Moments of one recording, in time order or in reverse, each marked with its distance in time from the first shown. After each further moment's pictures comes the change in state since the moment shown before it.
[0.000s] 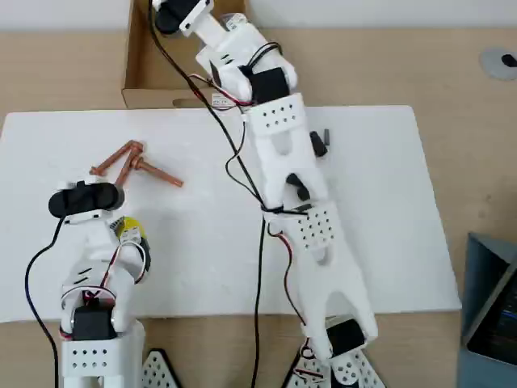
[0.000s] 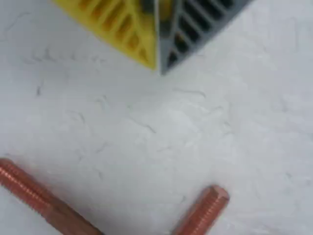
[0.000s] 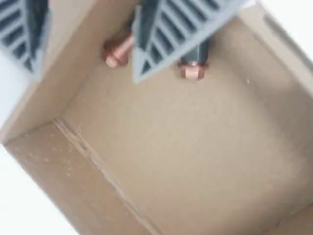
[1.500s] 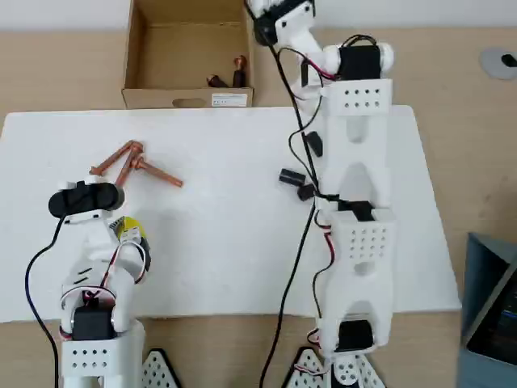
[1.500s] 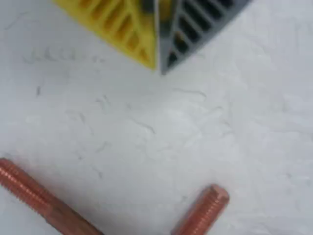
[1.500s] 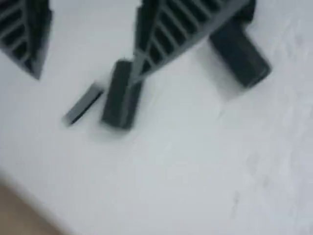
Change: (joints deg) left arm 0.0 0.0 0.0 0.0 0.1; right arm 16.4 -19.8 24.6 33.8 0.2
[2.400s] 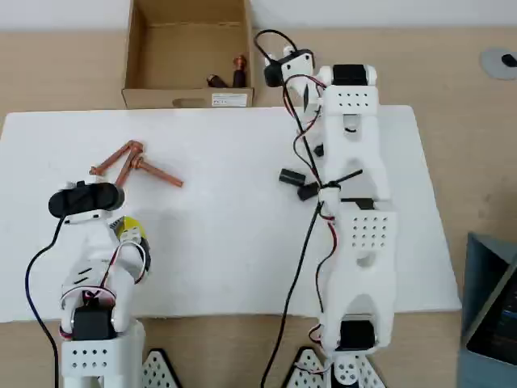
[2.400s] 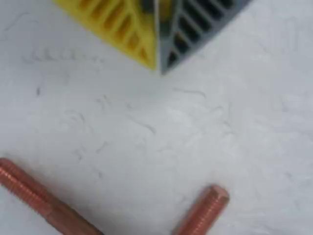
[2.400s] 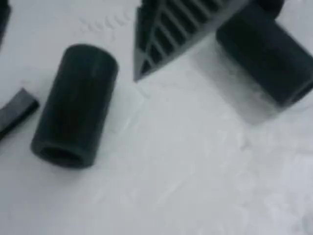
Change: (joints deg) left arm 0.0 0.0 0.0 0.0 0.0; right arm 3.5 9.0 14.9 -8.4 1.3
